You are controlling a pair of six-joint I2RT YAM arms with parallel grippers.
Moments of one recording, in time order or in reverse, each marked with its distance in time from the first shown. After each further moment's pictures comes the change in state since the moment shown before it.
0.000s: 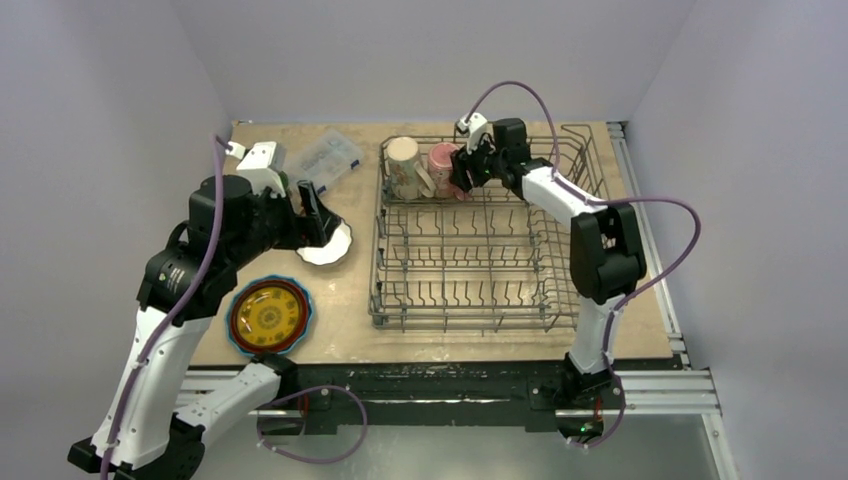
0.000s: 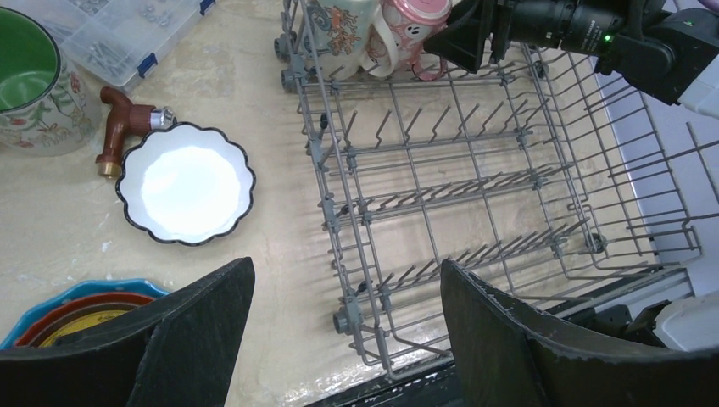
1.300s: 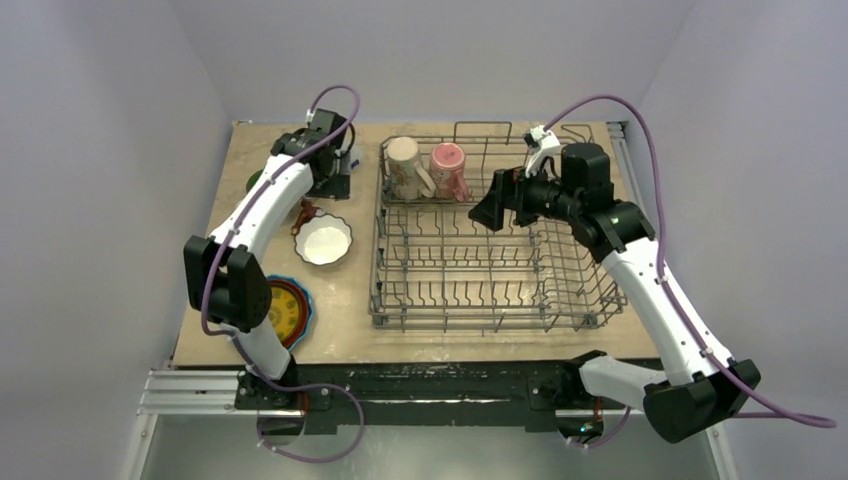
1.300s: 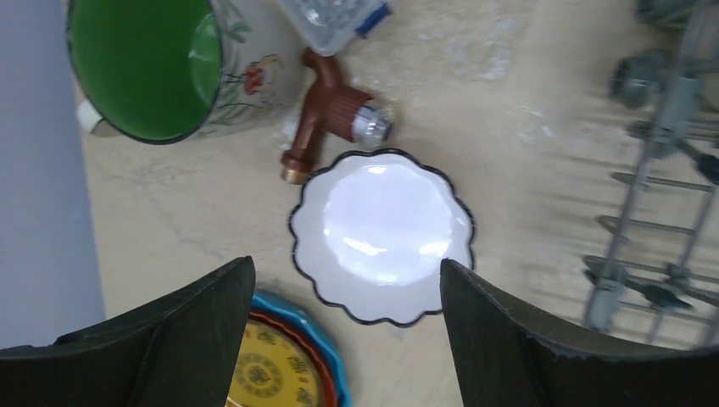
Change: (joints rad) left arm 0.070 0.812 0.226 -0.011 -0.428 0.085; right arm 0.023 -0.819 -0.227 -0.473 -0.090 0.513
